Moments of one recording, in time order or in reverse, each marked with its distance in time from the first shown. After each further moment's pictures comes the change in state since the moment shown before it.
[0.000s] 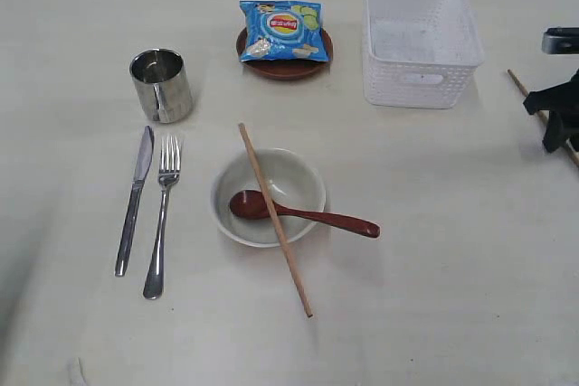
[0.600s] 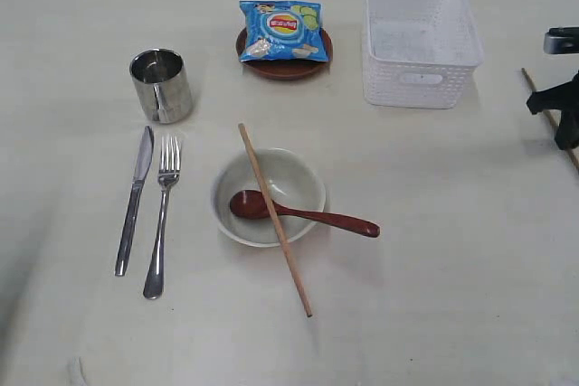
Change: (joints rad) left arm 0.000 0.000 0.000 0.000 0.000 0.000; right arm -0.004 0.040 -0.018 -0.022 -0.012 0.002
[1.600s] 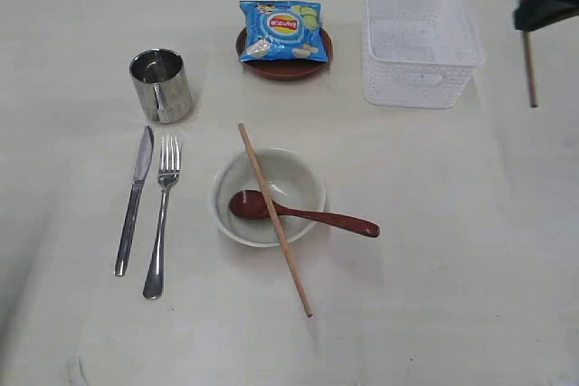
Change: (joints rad) left arm 0.000 0.000 0.000 0.000 0.000 0.000; right arm 0.221 -0.536 0.020 0.302 0.156 0.147
